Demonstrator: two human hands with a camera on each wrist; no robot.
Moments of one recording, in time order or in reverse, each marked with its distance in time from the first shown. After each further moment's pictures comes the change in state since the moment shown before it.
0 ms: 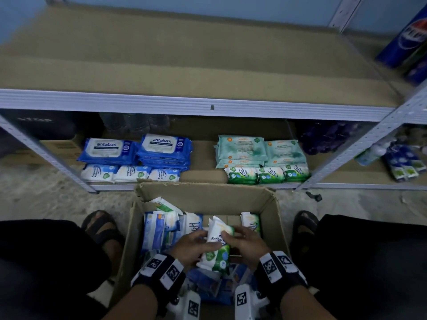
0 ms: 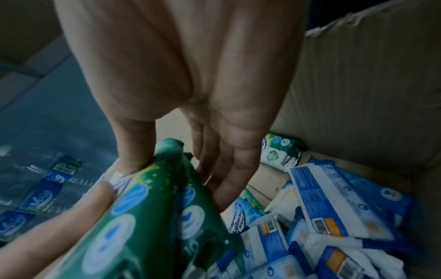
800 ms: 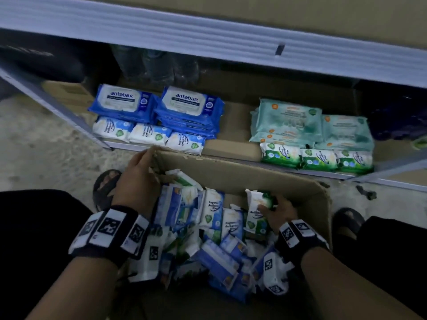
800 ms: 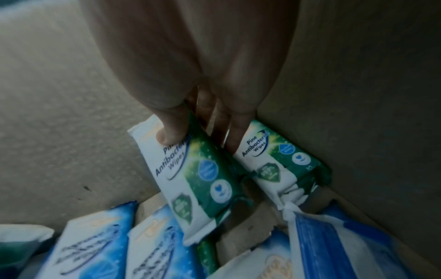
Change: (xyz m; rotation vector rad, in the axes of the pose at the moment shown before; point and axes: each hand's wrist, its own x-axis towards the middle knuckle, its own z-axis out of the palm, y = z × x) left_hand 0.012 0.064 -0.136 0.932 0.766 0.245; right_hand 0.108 -0.027 -0.024 -0.867 0.251 -0.062
